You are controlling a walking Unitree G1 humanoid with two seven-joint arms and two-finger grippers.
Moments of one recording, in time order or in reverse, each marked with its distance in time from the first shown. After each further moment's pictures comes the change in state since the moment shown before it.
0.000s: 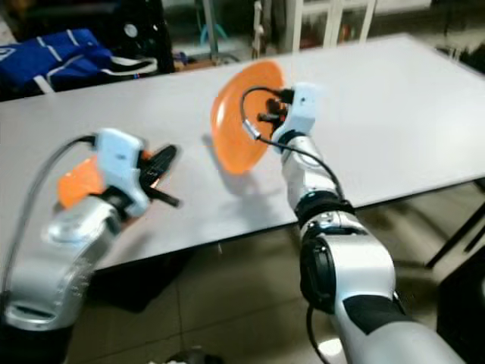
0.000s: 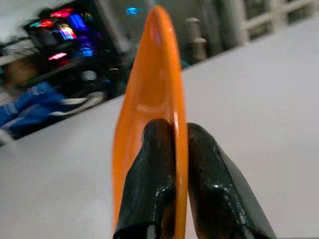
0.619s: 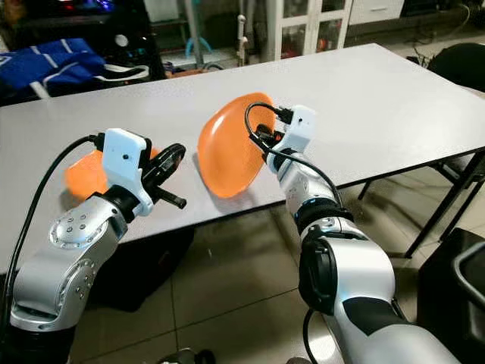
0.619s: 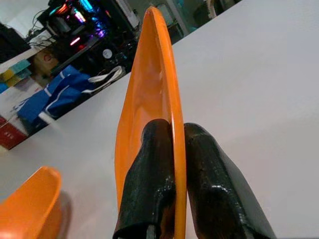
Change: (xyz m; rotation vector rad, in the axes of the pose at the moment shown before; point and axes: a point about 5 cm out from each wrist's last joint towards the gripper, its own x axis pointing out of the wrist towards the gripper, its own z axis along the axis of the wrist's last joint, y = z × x) left arm -0.001 0.002 0.002 -0.004 -0.012 0.019; right arm -0.005 0.010 -0.030 0.211 0.174 0.066
